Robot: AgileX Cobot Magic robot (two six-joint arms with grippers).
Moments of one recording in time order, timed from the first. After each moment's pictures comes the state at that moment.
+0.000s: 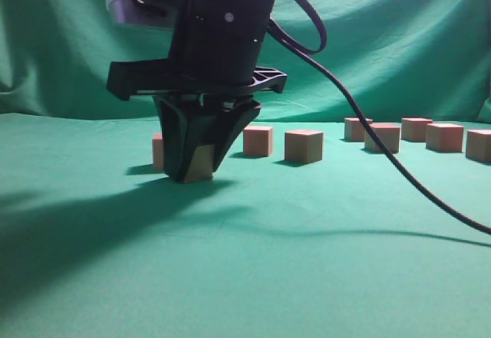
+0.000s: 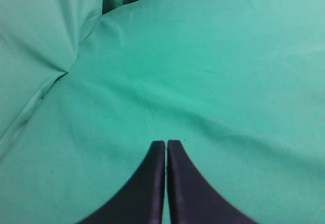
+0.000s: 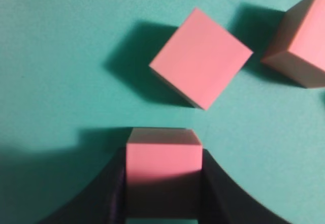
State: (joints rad) left arm 0.07 -0.02 0.02 0.41 0.37 -0.08; right arm 0.79 2.04 -1.39 0.05 0.63 -0.13
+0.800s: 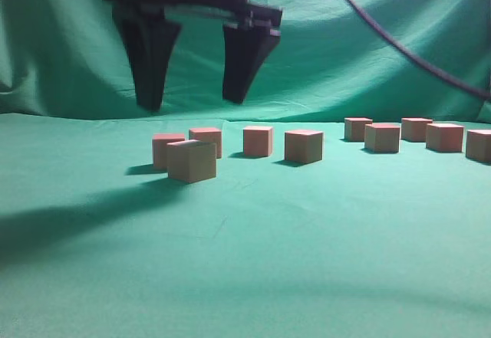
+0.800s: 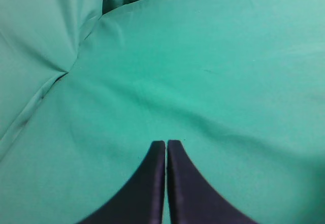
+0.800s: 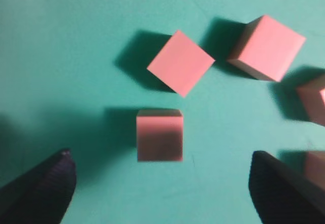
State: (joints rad) left arm 0.07 -0.02 0.02 0.41 0.37 -0.08; right arm 0.79 2.04 -1.65 0.03 1.00 -0.13
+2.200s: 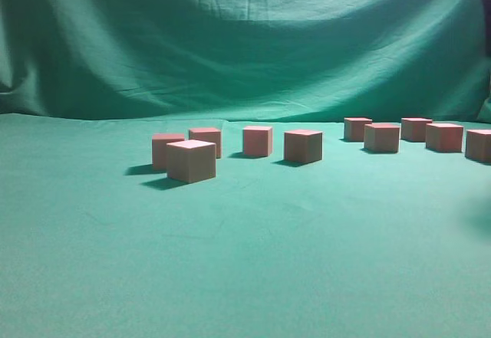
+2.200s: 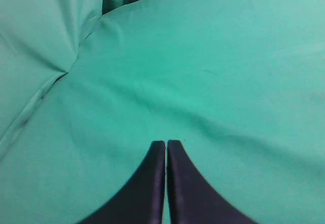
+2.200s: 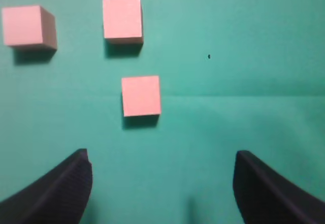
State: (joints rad) left arm 0.07 -0.02 0.02 0.41 0.37 -0.08; right arm 0.06 1.65 -1.24 0.02 0.92 0.00
